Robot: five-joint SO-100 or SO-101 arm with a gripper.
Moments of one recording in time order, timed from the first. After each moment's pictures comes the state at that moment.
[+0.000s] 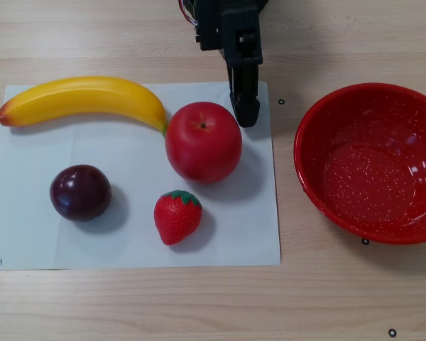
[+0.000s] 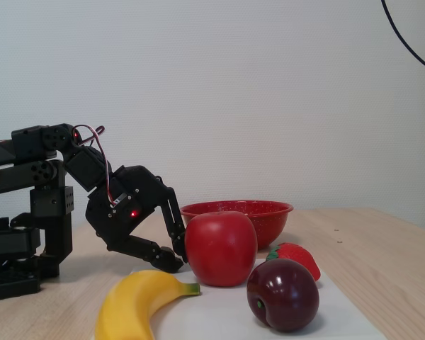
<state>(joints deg) 10.3 188.0 177.6 50.0 -5.9</state>
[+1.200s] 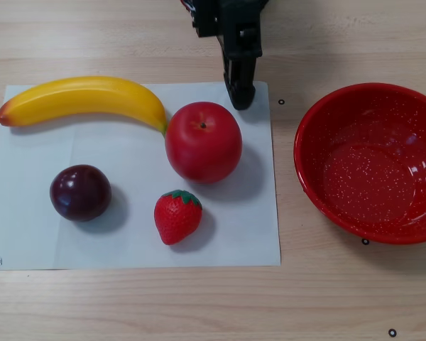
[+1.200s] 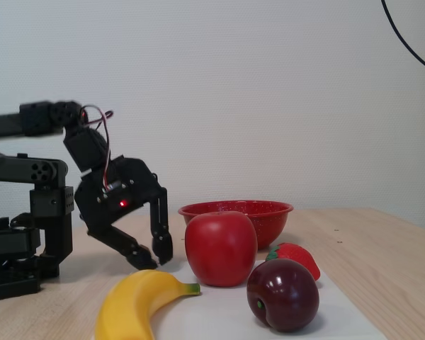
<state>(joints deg) 8.9 174.3 161.7 62.6 -2.1</state>
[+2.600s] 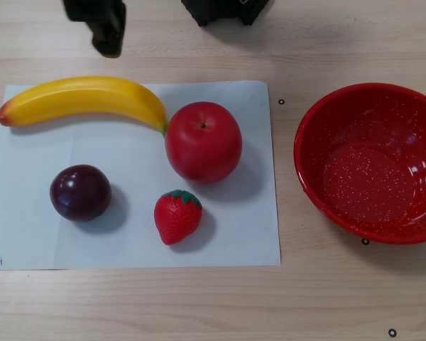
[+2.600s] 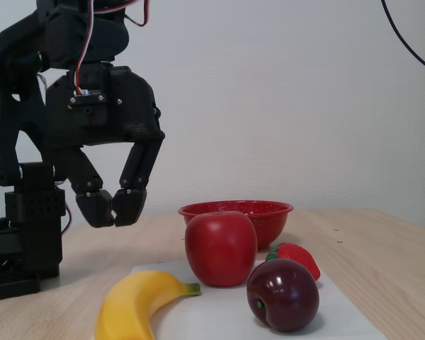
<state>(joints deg) -37.5 111.7 92.3 93.4 31.8</state>
